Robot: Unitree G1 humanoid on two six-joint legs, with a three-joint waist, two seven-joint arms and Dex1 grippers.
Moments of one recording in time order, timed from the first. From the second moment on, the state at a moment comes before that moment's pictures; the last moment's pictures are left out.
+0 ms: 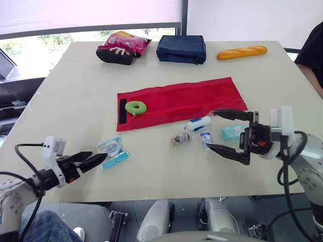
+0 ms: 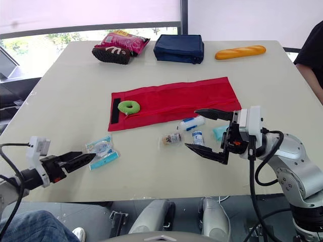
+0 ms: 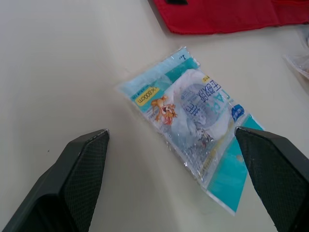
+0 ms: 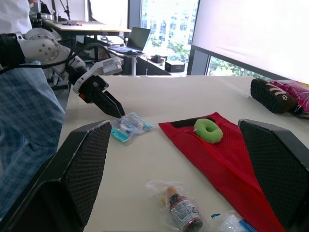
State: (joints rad) left arm 0.17 0.80 0.58 -0.15 -0.75 0.93 -0.78; right arm -0.18 -0.64 -0.06 -0.58 0.71 0.34 0.94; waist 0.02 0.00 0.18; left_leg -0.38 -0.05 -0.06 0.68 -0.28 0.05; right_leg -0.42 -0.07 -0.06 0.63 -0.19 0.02
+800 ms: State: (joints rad) left arm -0.07 0.68 0.59 -0.25 -0.99 1.01 -0.67; right arm -0.25 -0.57 0.01 -0.60 0.74 0.52 0.73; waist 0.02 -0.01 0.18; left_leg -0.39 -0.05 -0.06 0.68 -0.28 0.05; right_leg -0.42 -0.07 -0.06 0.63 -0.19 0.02
